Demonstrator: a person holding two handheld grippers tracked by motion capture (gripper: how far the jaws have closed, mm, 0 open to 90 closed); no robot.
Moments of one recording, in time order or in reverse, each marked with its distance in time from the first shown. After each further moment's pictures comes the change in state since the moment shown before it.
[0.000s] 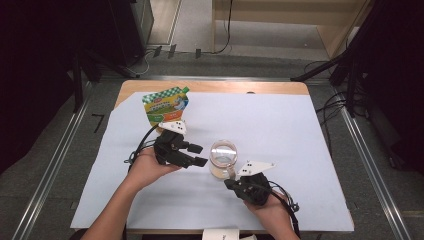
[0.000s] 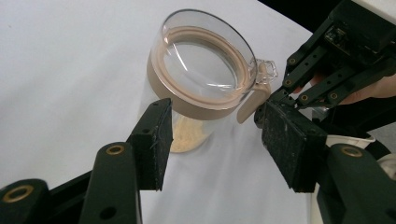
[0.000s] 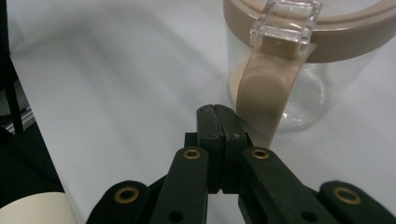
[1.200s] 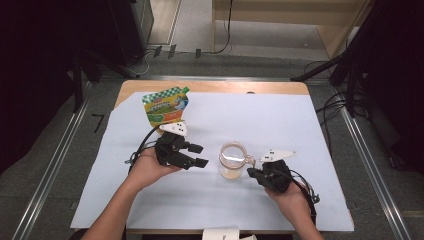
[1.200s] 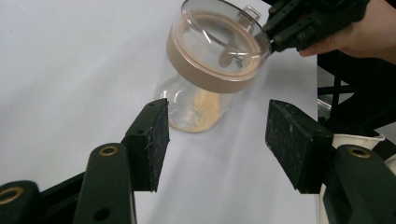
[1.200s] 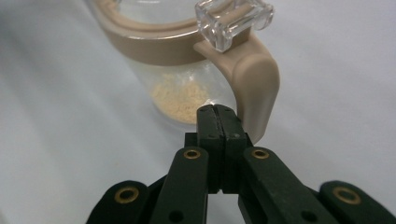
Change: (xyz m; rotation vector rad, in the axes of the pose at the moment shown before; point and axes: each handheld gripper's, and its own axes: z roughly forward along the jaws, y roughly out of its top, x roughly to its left) left arm 0.001 -0.002 0.006 -0.001 0.001 0.022; right arm -0.058 -0.005 -0.025 0.036 -0.122 0.060
